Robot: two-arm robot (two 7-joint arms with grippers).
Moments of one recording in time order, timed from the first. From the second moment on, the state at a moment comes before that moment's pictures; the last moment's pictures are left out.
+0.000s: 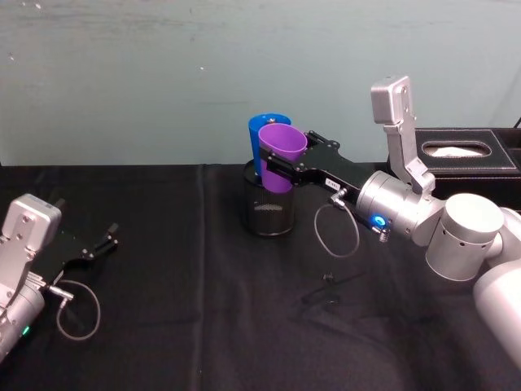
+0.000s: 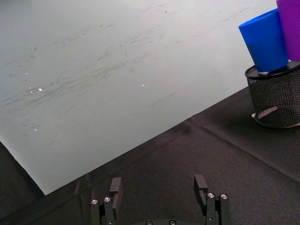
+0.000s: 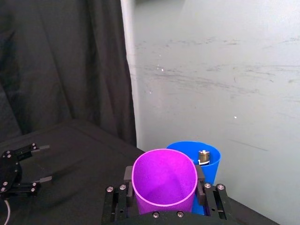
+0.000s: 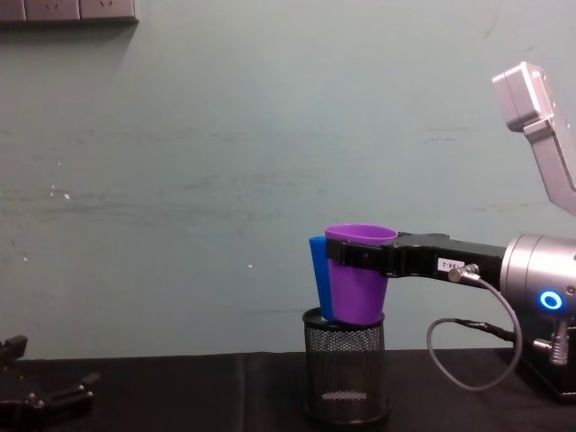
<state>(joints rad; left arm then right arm) -0.20 0.60 0.45 -1.41 -0.25 -0.12 0.03 0.60 0.26 -0.44 -1.09 0.46 -0.02 0.55</state>
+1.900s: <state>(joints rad) -0.20 0.60 0.45 -1.41 -0.25 -0.12 0.03 0.36 0.38 -0.43 -1.40 0.43 -0.03 0.49</state>
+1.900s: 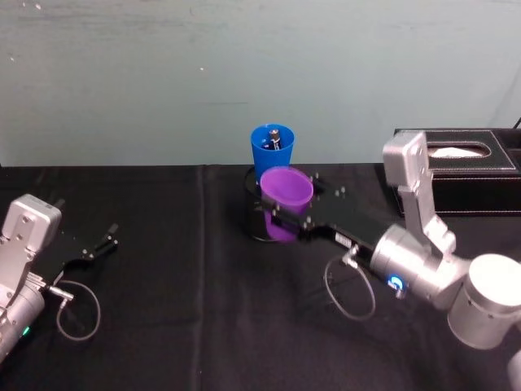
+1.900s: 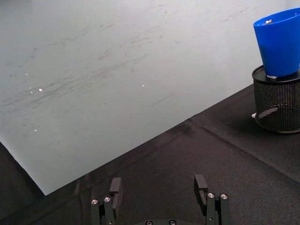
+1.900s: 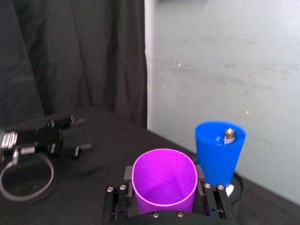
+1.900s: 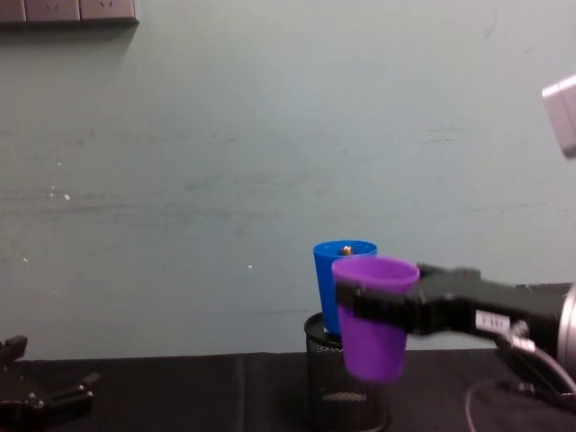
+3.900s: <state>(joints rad) -0.20 0.60 0.45 -1.41 -0.25 -0.12 0.03 0.18 0.31 -0.40 -1.31 0.30 -0.23 0.45</state>
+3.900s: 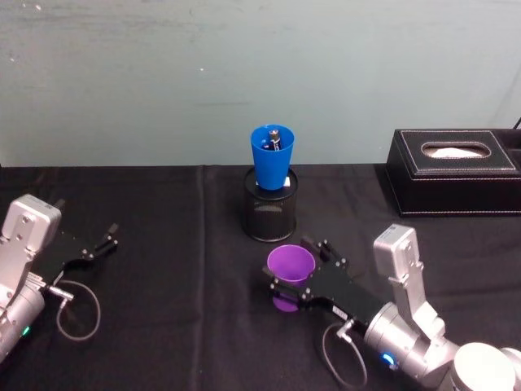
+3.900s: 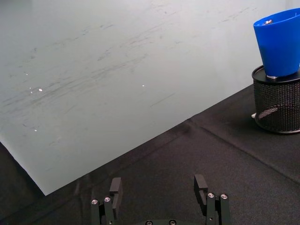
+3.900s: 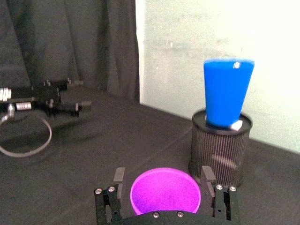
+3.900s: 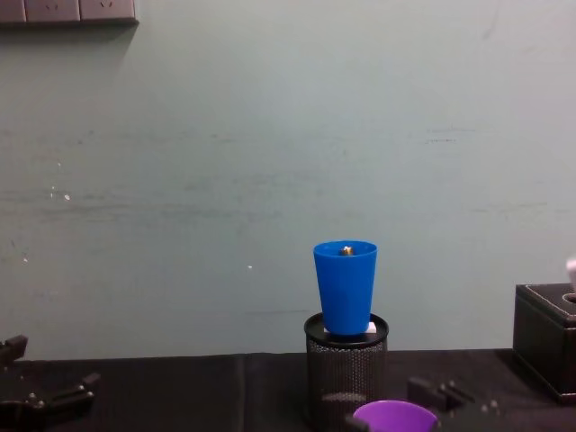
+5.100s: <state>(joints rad) -0.20 0.60 0.45 -1.41 -0.25 -0.12 0.03 0.04 0.18 -0.17 -1.50 0.12 -0.15 0.06</state>
